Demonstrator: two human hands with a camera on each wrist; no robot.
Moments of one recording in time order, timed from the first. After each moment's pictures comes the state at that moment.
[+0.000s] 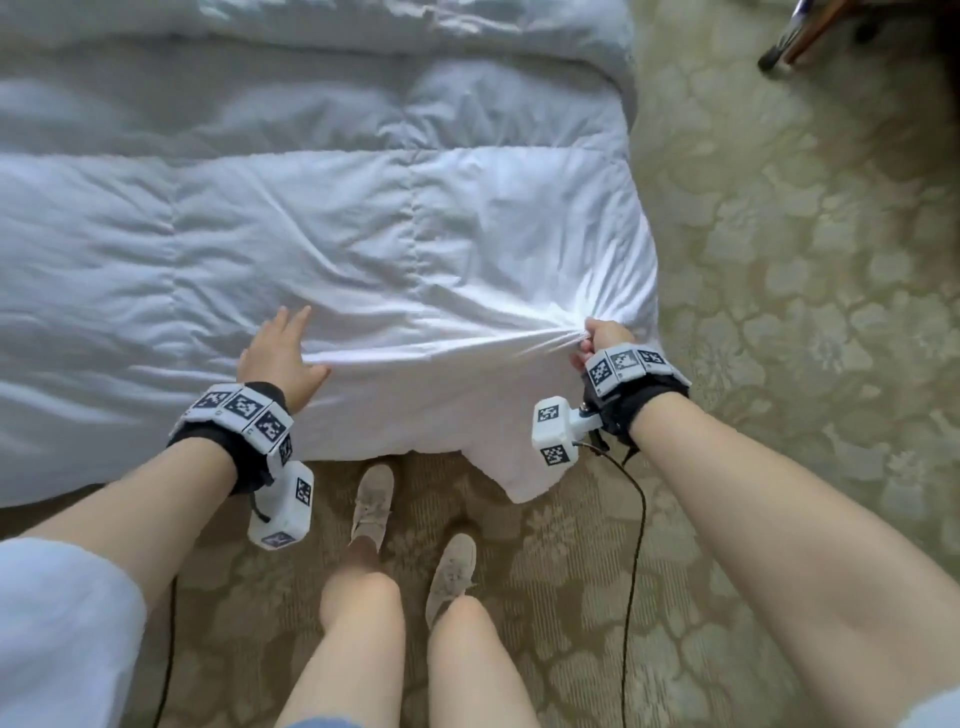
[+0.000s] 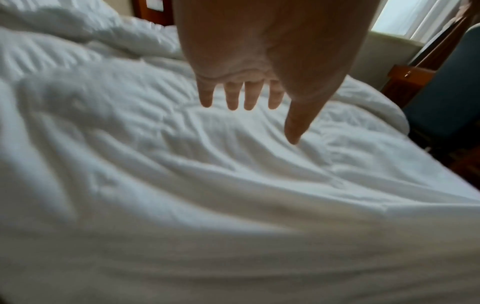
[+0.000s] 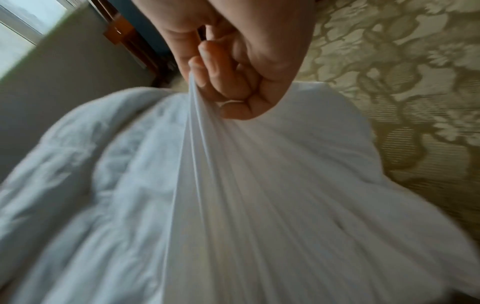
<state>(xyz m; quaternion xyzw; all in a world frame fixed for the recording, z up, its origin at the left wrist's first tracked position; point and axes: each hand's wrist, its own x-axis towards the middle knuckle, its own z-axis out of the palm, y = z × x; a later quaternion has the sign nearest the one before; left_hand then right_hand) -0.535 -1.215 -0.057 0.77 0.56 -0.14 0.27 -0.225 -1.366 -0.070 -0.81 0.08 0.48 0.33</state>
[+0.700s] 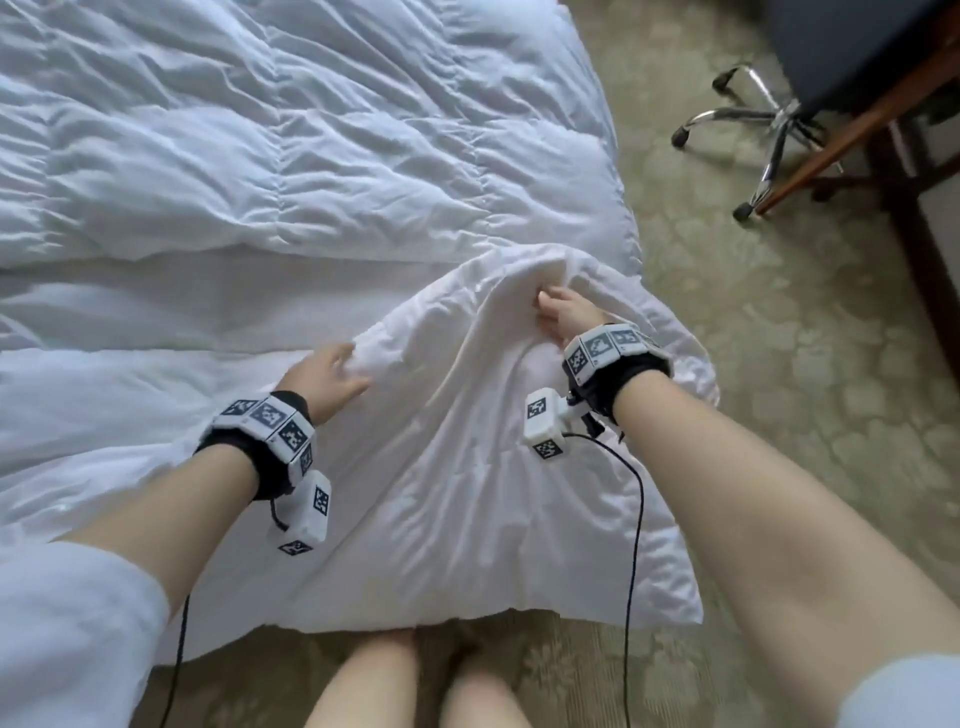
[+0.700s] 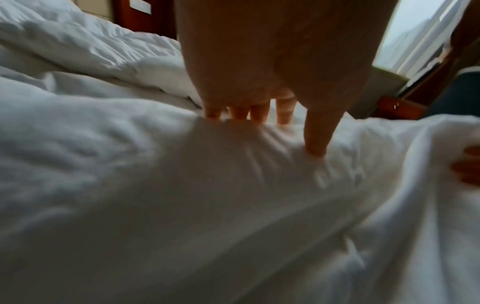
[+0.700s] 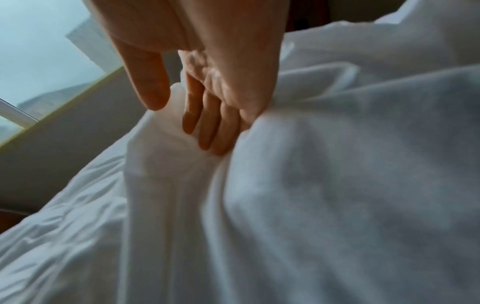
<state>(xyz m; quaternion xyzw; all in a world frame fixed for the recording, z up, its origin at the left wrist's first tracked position) -0.430 -1.024 0.015 0.73 0.56 -0.10 0.39 -0.160 -1.102 0.027 -0.75 -0.11 0.47 0.45</state>
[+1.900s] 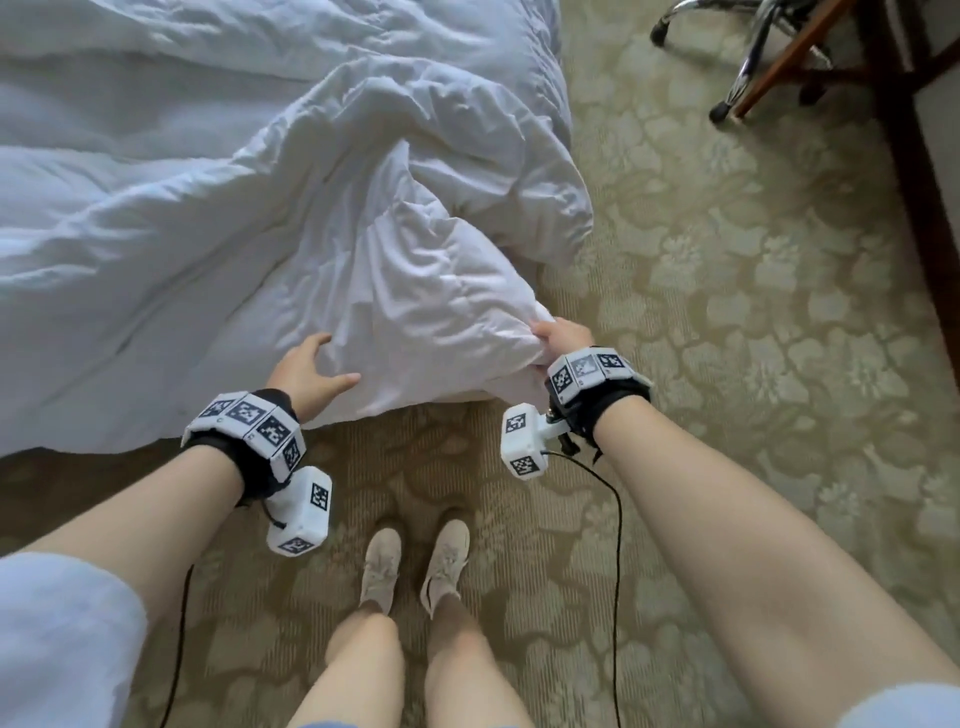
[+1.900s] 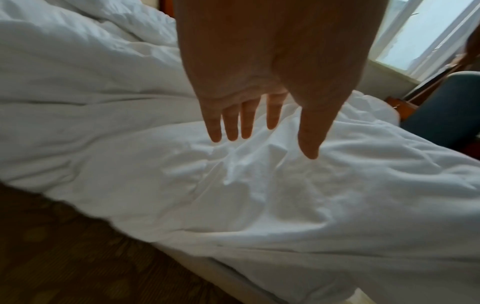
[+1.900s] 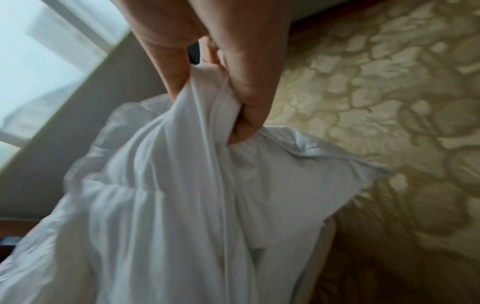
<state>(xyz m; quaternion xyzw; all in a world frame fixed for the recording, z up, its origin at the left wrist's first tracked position) -0.414 -1.356 0.002 0.67 0.61 -0.07 0.42 -0.135 -1.446 -0.020 -0.81 -0.08 0.49 0.32</state>
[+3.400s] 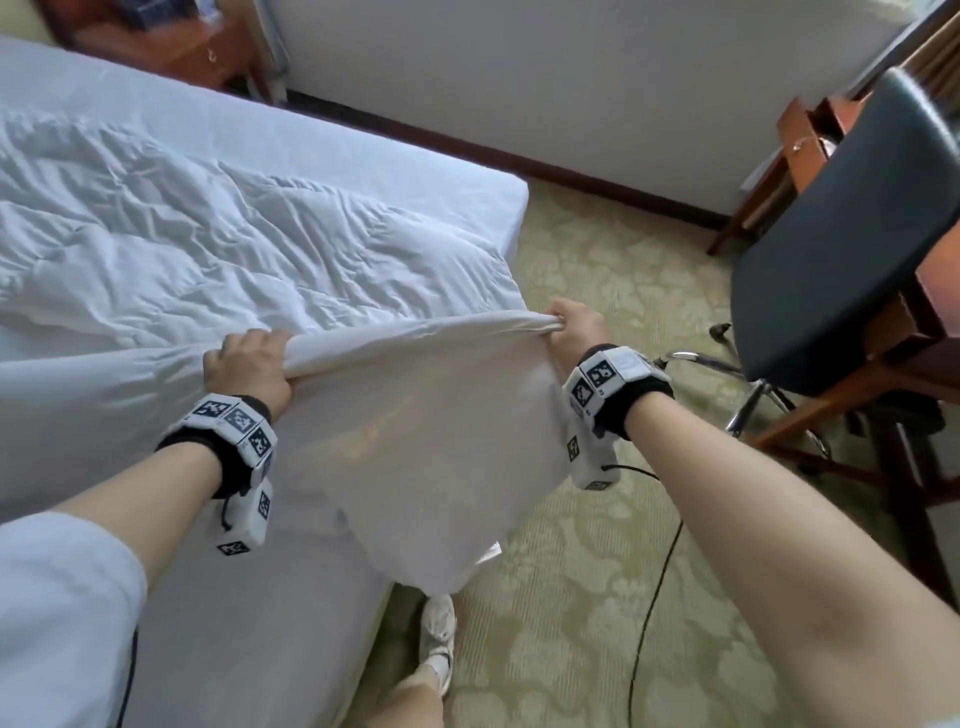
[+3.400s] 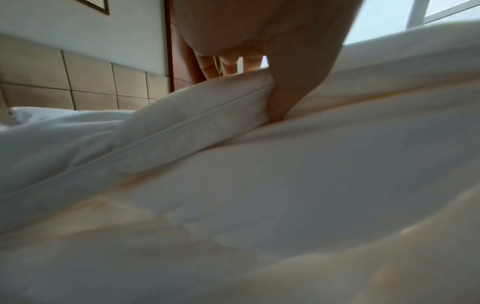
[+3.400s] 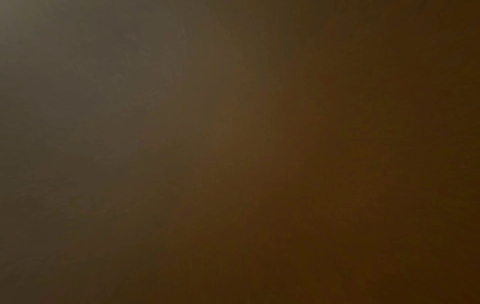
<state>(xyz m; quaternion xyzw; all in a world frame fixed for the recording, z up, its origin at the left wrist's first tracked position) -0.059 -1.072 0.153 0.69 0.72 0.03 0.05 0.281 -1.079 0.202 -0.76 -0.59 0.20 0.18</state>
